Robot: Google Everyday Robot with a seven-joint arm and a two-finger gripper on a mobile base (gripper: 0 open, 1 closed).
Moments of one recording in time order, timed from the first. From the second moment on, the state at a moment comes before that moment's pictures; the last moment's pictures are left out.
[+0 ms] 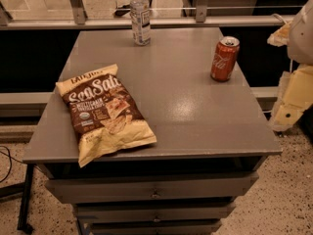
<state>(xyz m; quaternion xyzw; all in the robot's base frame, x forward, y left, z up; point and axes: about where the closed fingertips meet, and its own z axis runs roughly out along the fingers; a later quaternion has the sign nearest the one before) 0.438 -0.217 0.976 -0.60 0.78 -0.03 0.16</state>
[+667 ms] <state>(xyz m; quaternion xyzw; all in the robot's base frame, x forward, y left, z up) 0.441 -0.219 0.977 -0.60 0.78 -0.03 0.17</state>
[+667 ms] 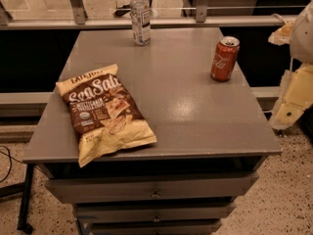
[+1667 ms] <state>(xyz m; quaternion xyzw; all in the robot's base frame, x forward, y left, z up) 0.557 -0.263 0.915 -0.50 0.78 0.08 0.36</state>
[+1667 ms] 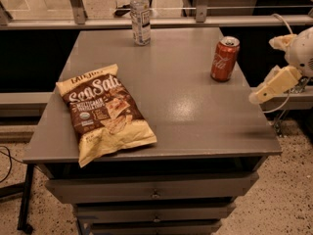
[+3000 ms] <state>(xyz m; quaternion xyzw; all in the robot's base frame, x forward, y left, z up) 0.704 -0.225 0.884 -0.37 0.71 0.27 0.54</state>
